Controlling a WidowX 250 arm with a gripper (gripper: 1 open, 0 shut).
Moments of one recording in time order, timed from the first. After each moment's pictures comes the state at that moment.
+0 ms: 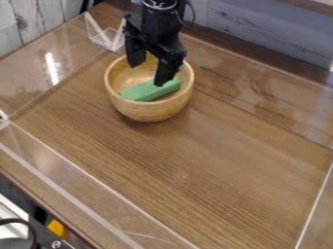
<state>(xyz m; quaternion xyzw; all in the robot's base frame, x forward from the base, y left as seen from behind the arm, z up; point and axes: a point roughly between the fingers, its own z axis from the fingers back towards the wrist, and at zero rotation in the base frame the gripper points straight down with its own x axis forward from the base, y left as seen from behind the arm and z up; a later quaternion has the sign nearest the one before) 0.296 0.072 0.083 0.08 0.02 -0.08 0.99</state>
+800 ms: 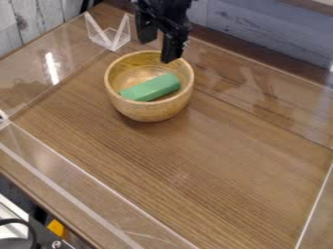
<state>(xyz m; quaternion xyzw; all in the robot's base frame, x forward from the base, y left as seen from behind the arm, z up) 0.319 0.073 0.109 0.07 0.00 -0.15 0.99</state>
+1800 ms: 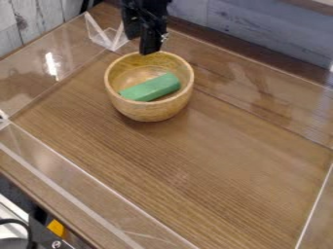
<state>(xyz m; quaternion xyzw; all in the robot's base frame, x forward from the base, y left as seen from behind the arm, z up) 0.315 0.097 0.110 0.06 0.02 -0.20 0.98</state>
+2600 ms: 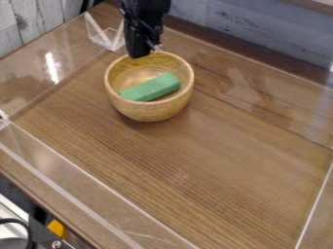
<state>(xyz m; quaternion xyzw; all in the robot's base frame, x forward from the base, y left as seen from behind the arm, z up) 0.298 0.101 0.103 0.04 0.03 -0.21 0.98</state>
